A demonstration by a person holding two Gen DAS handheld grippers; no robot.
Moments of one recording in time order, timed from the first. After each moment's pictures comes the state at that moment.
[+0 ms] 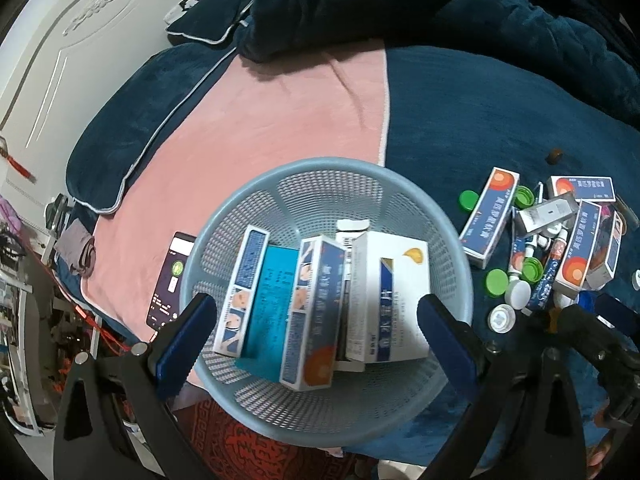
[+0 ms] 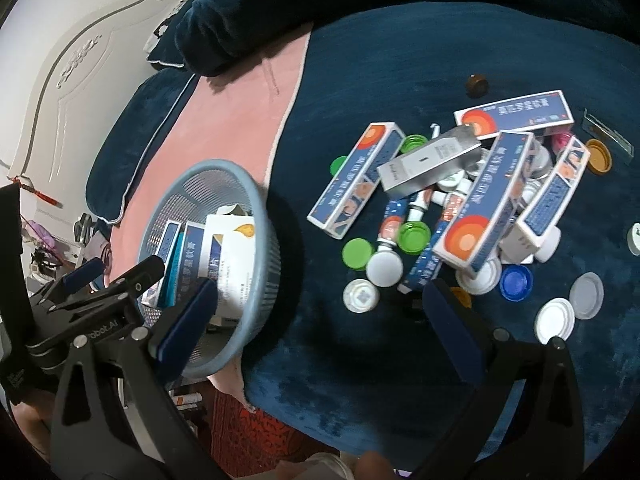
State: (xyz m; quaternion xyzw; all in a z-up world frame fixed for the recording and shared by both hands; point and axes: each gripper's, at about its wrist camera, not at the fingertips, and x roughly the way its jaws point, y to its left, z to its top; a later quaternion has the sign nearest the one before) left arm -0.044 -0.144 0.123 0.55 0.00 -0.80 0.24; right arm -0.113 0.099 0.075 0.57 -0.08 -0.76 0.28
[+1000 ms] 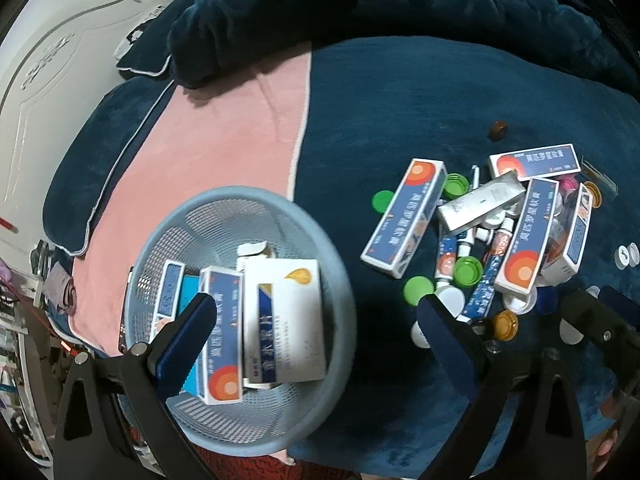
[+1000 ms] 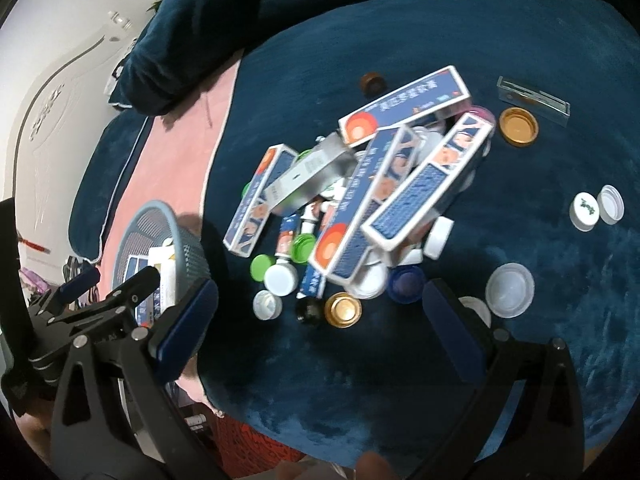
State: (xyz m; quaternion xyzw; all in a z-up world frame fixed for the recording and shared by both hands) left arm -0.095 -0.059 0.105 0.57 -0.04 -0.80 0.18; right arm -0.141 0.190 0.059 0.58 -0.14 -0.77 0.21
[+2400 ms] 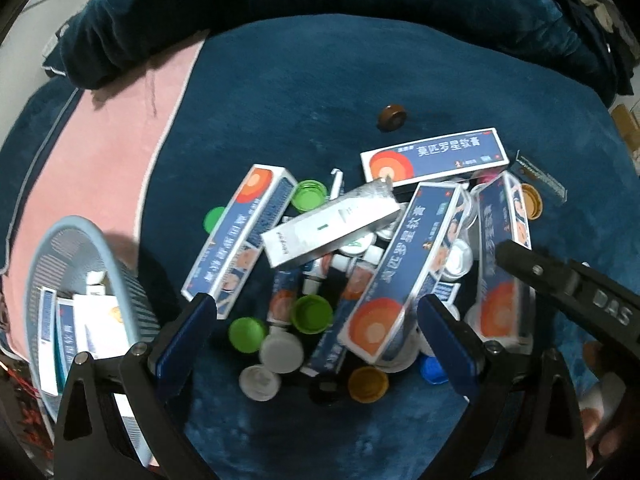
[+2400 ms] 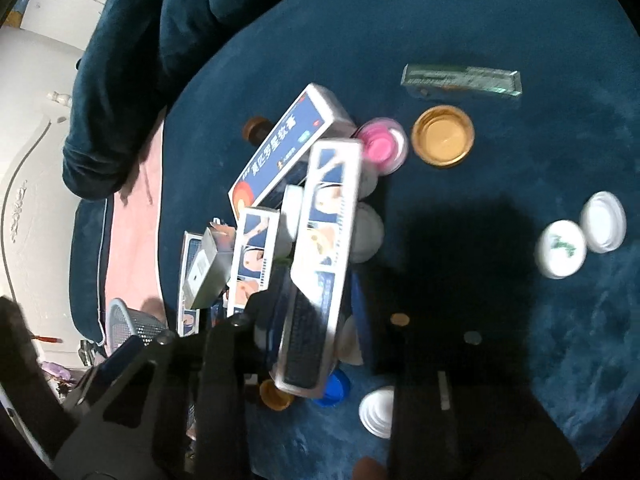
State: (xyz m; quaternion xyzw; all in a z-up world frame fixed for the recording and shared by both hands) left arm -0.164 0.027 0.051 0.59 0.03 -0.80 0.08; right arm -0.204 0.262 0.021 0.60 -0.23 -0.76 0.13
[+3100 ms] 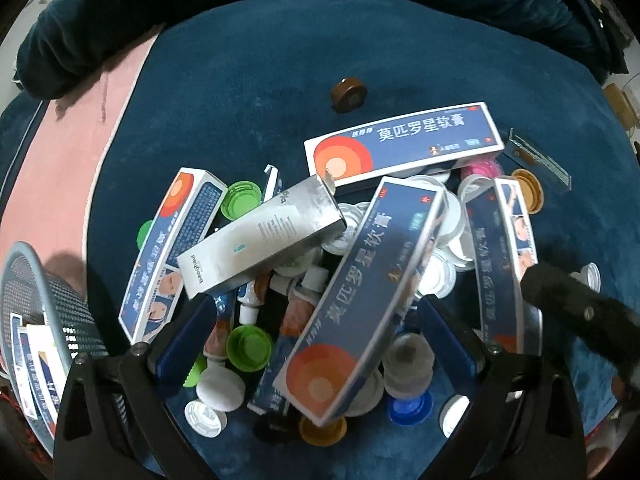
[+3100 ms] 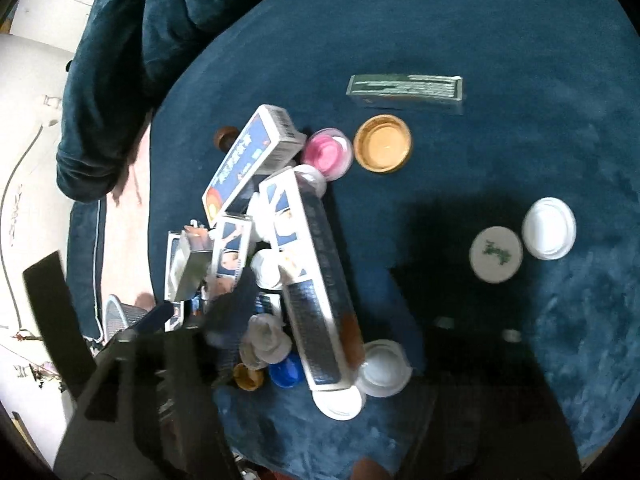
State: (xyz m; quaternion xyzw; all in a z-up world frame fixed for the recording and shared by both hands) left arm -0.198 0.058 0.007 0.62 0.02 -0.78 0.06; right arm -0.211 0.280 0.017 0.62 -0.23 -0.74 0.13
